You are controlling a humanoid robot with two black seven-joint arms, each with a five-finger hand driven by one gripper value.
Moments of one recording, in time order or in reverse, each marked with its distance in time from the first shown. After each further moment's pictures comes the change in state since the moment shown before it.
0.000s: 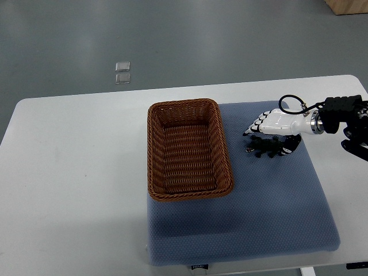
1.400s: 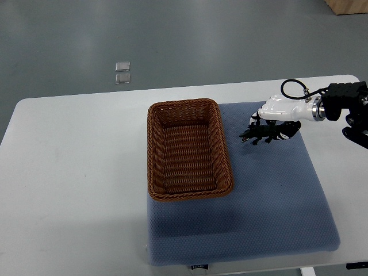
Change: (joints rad) left arm 0.000 0.000 0.000 0.000 0.000 0.000 0.000; right arm 0.051 -0.012 0.015 -0.001 0.048 0.007 0.004
